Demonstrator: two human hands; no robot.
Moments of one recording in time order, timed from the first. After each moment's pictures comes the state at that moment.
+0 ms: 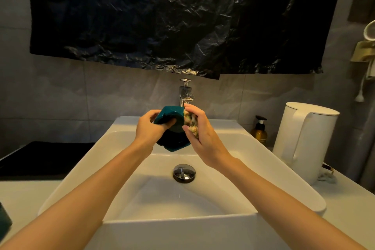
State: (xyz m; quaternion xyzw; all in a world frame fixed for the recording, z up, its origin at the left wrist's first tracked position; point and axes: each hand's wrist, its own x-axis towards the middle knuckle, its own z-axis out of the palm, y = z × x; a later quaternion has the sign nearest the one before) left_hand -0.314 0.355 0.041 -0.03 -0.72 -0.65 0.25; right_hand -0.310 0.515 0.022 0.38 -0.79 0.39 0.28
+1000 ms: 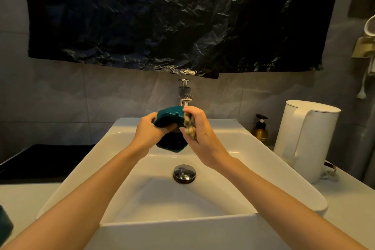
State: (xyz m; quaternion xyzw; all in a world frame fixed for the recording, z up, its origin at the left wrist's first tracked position) left_hand -0.319 0.350 0.040 -0.06 -0.78 -0.58 0.23; right_hand -0.316 0.514 0.021 0.40 -0.77 0.37 0.32
